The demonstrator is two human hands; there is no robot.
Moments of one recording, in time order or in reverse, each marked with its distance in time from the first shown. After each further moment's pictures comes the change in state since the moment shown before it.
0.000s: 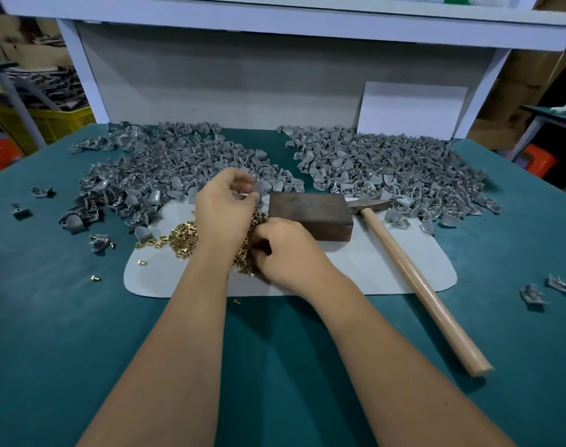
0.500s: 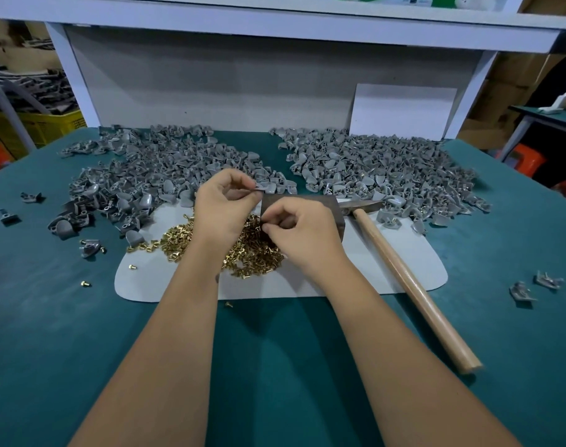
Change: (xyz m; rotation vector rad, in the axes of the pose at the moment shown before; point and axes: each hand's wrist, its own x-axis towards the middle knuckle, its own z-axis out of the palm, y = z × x) left_hand -0.006 0.010 0.000 -0.409 -0.133 -0.030; right_hand 0.001 0.018 -0.017 0.475 0.323 0.195
